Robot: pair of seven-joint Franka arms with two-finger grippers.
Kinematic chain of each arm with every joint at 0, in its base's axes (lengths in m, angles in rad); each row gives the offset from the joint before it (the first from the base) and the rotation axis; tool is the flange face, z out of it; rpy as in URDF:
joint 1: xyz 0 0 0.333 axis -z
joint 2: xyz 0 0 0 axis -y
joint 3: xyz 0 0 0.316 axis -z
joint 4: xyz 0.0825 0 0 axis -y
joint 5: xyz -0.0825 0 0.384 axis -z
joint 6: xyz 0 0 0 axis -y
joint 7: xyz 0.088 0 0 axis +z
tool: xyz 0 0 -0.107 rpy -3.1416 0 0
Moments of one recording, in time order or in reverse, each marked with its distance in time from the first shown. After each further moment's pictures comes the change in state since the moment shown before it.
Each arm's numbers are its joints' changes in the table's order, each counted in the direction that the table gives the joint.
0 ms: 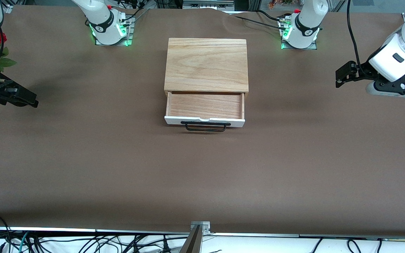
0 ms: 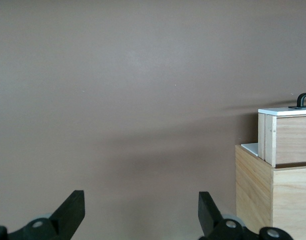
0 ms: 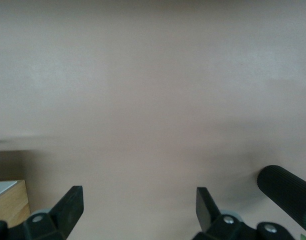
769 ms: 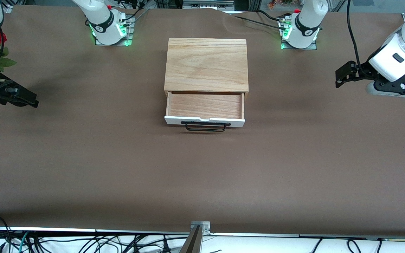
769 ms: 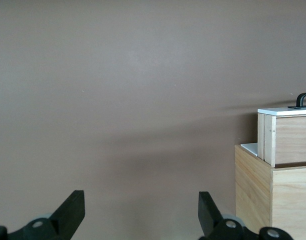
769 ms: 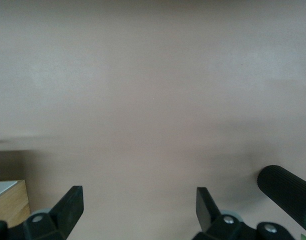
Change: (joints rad) left arm 0.000 0.000 0.000 0.000 0.002 0.000 0.000; right arm -0.001 0.000 0.000 0.000 0.000 0.000 -0.001
